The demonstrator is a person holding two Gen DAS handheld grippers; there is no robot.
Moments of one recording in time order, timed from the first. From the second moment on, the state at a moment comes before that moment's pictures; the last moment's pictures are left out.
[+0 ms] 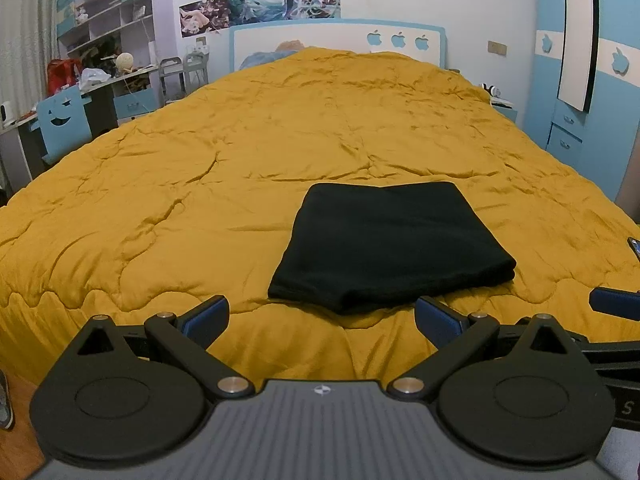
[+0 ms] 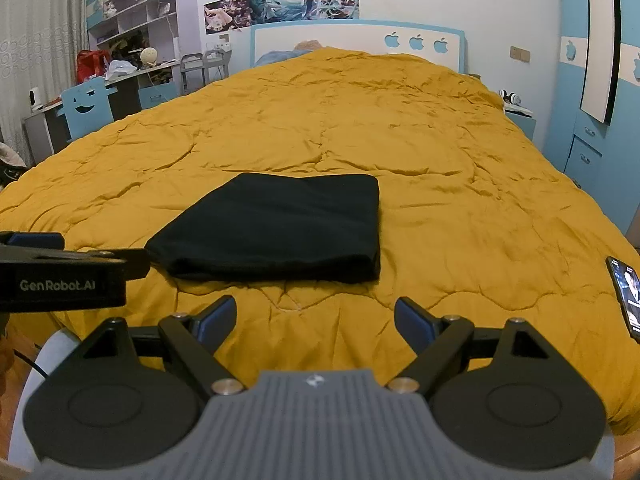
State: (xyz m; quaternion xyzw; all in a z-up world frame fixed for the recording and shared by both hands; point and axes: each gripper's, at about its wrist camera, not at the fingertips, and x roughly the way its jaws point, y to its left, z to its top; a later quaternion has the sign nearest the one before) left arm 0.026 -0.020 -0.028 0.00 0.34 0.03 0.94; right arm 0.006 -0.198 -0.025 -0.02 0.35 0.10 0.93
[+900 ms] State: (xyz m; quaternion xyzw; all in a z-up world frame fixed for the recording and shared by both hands) left arm 0.029 -0.019 -0.031 0.00 0.35 0.02 0.94; right arm 0.005 -0.198 -0.028 -0.02 0.35 0.11 0.93
